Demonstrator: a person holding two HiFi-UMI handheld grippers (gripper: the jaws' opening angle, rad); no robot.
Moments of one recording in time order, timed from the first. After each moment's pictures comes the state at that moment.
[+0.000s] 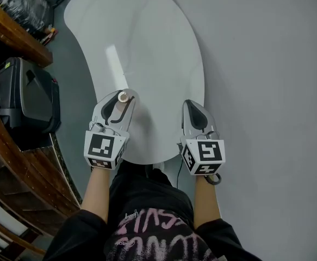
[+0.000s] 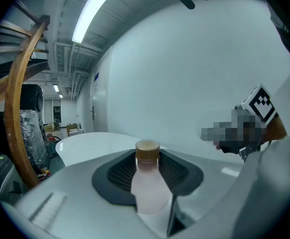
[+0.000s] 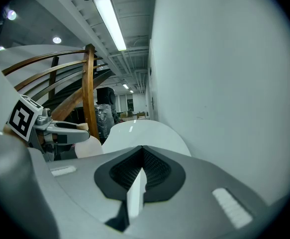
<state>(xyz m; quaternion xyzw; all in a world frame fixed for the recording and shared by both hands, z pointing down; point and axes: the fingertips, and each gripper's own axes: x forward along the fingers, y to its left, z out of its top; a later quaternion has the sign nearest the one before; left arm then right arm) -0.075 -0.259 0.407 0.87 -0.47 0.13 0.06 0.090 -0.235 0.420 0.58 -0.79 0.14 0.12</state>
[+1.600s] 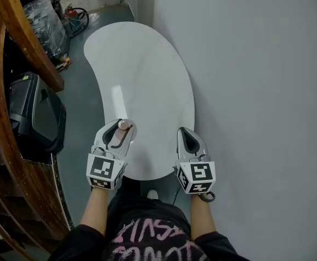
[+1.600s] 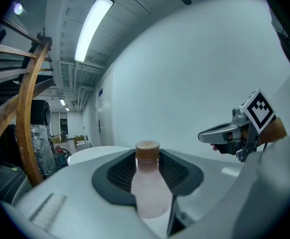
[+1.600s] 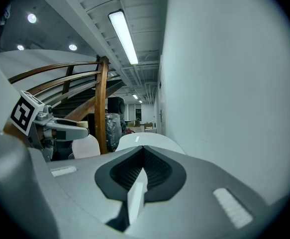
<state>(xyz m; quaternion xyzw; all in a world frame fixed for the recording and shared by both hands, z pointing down) -0.088 -0.195 0.337 0.86 -0.50 0.10 0.01 0.080 -0.189 0.358 0.55 -0.83 0.07 0.09</state>
